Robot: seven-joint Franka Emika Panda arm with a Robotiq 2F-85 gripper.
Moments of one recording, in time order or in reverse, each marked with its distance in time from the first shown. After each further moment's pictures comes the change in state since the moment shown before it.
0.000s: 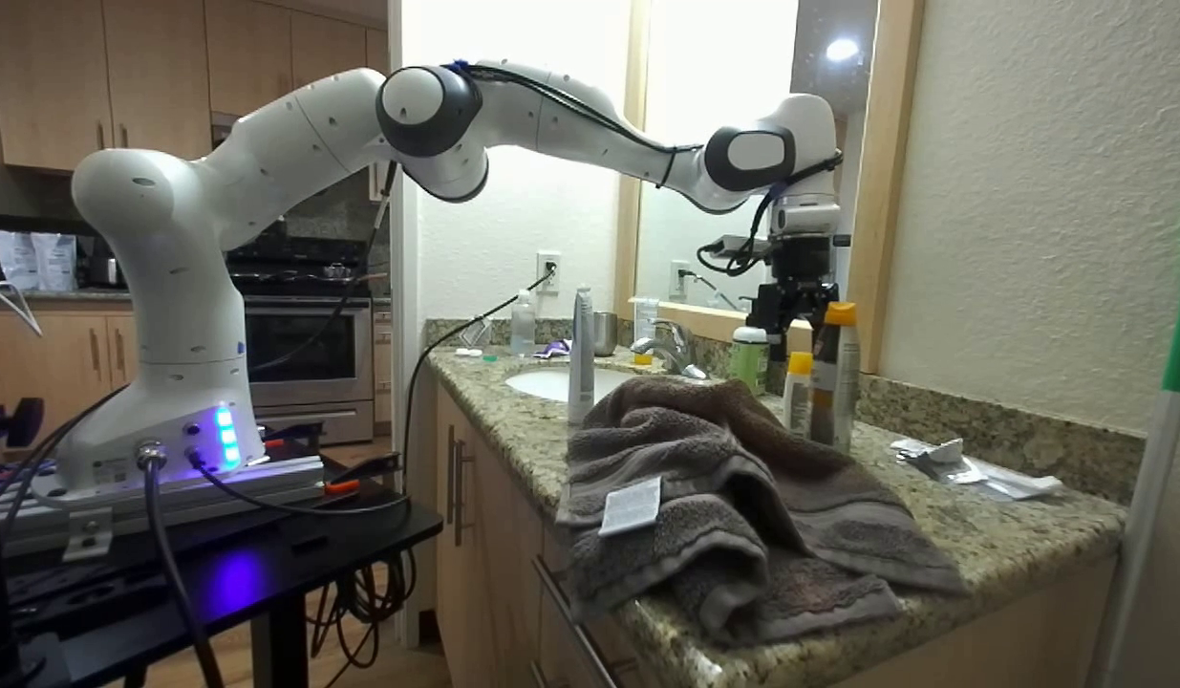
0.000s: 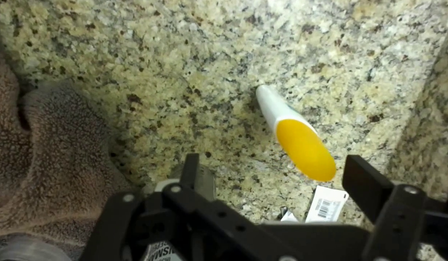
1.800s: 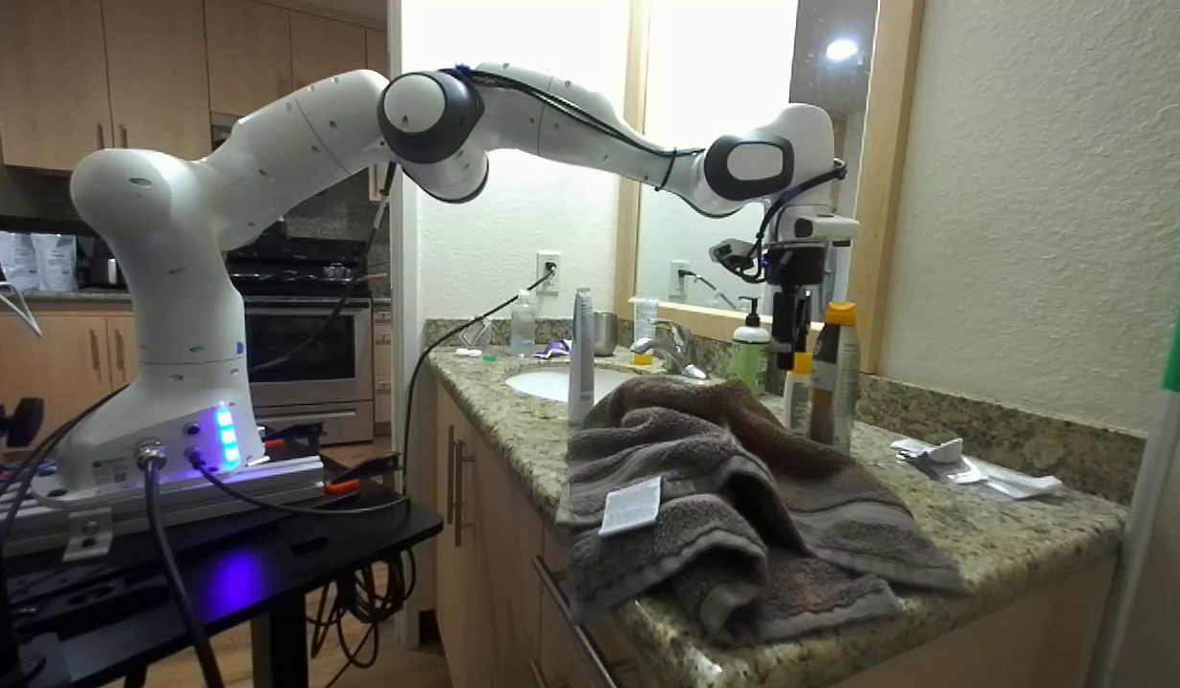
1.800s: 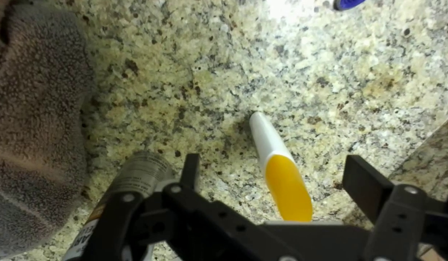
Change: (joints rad) arm -0.016 0.010 0.051 0.002 0.001 -0.004 -0.449
